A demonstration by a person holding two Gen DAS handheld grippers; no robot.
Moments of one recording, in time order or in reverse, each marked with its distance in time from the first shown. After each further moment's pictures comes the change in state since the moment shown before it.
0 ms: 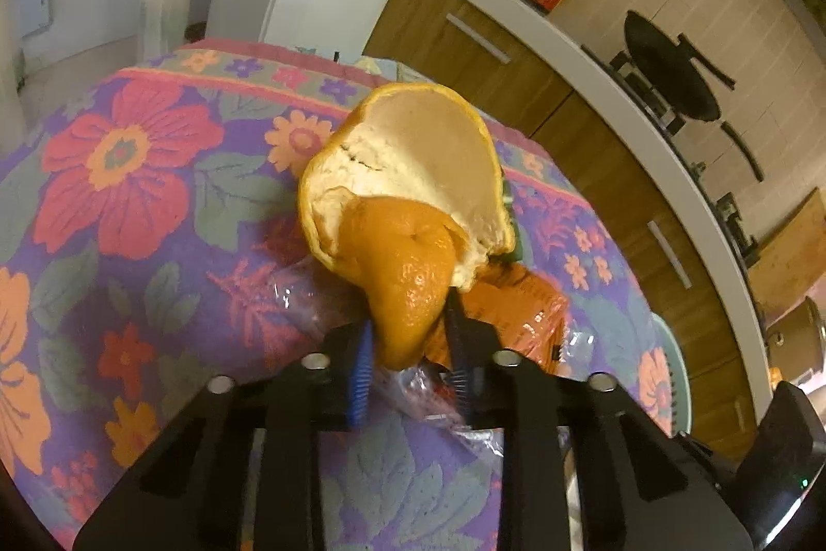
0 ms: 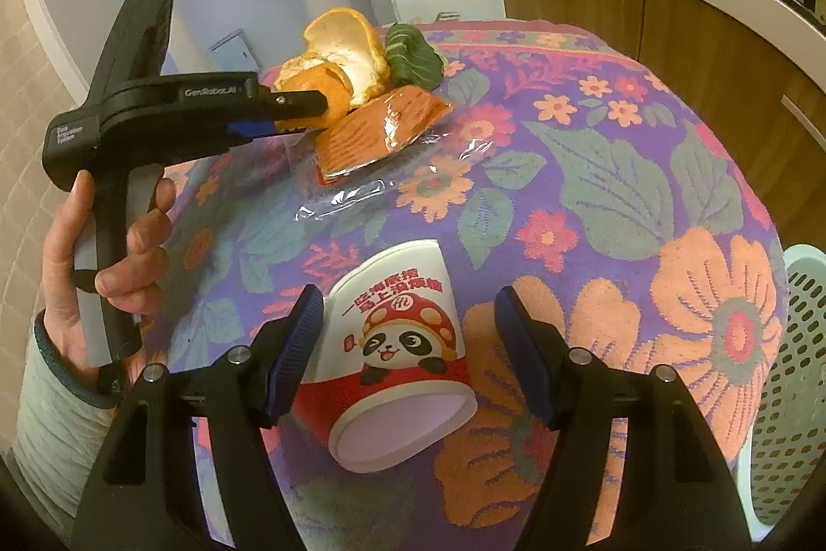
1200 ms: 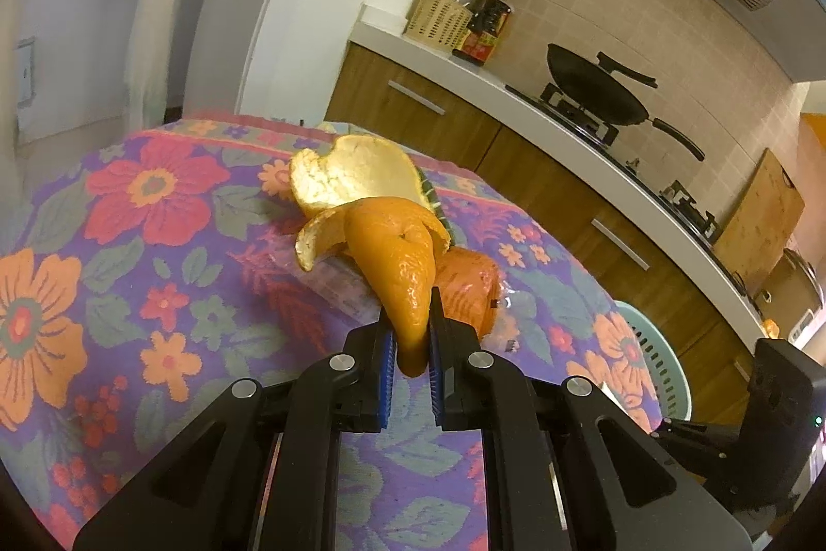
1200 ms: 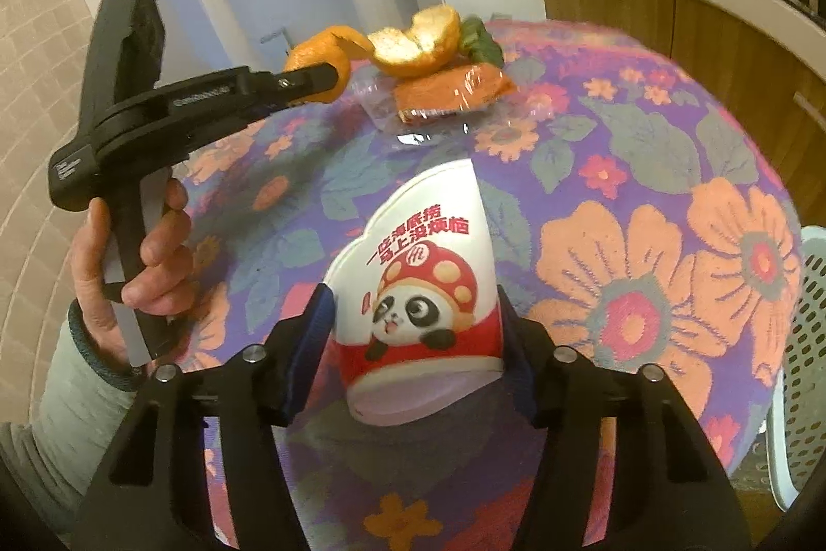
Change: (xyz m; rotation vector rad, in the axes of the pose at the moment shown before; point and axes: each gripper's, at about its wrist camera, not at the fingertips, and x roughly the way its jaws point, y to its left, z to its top) left arm -0.064 -0.016 -0.056 0.154 -0.214 -0.062; right arm -0.034 0.034 -0.048 -0.069 -0.052 0.087
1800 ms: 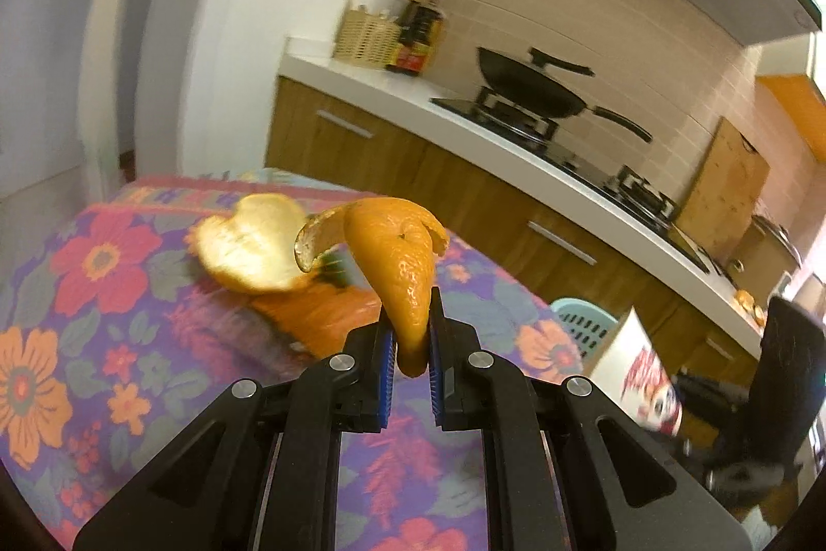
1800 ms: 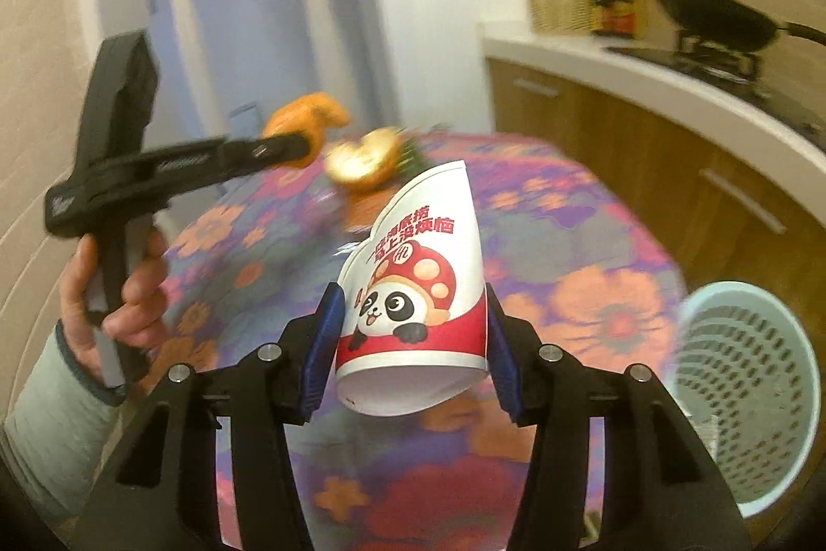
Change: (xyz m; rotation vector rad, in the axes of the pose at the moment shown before) left arm -0.019 -0.072 0.023 0.138 -0.015 -0.088; right arm -0.087 -0.025 0.007 0.008 -0.252 -0.155
